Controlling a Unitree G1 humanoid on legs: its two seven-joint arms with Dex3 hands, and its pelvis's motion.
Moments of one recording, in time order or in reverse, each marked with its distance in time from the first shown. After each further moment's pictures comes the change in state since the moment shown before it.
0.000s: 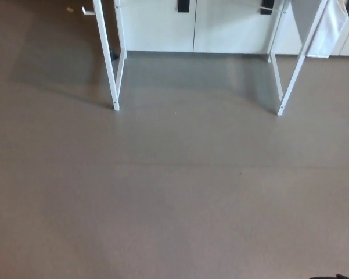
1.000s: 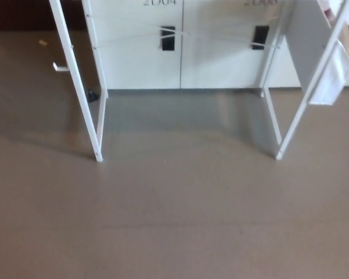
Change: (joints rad) left_arm 0.020 0.028 0.009 0.002 0.016 -0.093 -0.017; right_arm 0.013 -0.005 0.035 0.009 -0.036 -0.025 -0.032
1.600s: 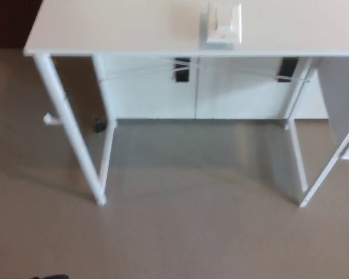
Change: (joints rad) left_arm 0.011 -0.084 -0.032 -0.111 -0.004 0.075 0.028; right_arm 0.016 -0.014 0.016 -0.003 -0.011 -0.004 -0.017
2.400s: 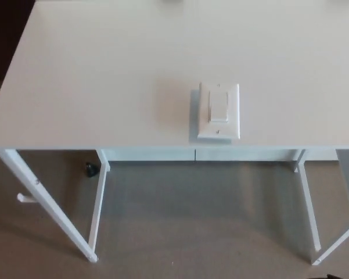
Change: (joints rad) left_arm -0.003 0.048 -0.014 0.091 0.021 -0.055 0.004; right_arm -0.027 -0.009 0.016 -0.016 -0.029 0.005 -0.014
